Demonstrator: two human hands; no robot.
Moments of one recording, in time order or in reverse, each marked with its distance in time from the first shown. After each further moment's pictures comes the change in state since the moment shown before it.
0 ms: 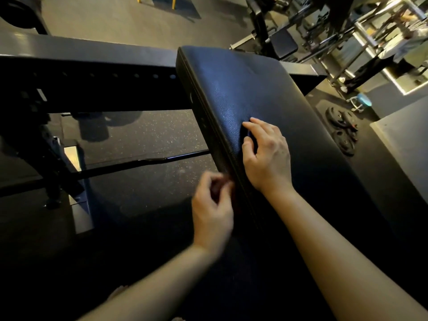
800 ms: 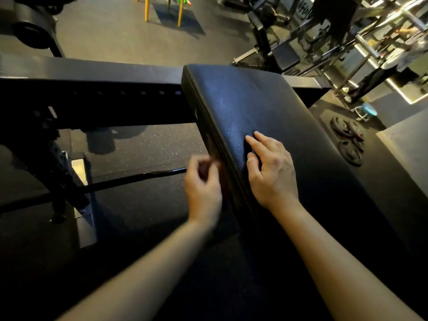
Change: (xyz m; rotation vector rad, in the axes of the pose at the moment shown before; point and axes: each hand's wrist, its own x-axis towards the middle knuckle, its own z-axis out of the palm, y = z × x) left_hand 0.074 -0.004 0.002 -0.038 0.169 -0.044; right_hand 0.001 0.001 0.000 0.007 -0.054 0.005
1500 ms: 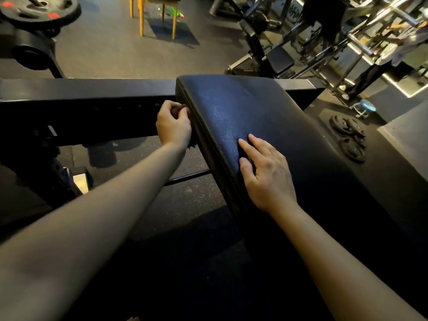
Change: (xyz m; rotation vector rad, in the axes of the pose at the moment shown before) left_hand 0.157 0.035 0.003 0.219 0.086 0.097; right_hand 0.001 -0.001 -0.001 -0.027 -0.093 0.011
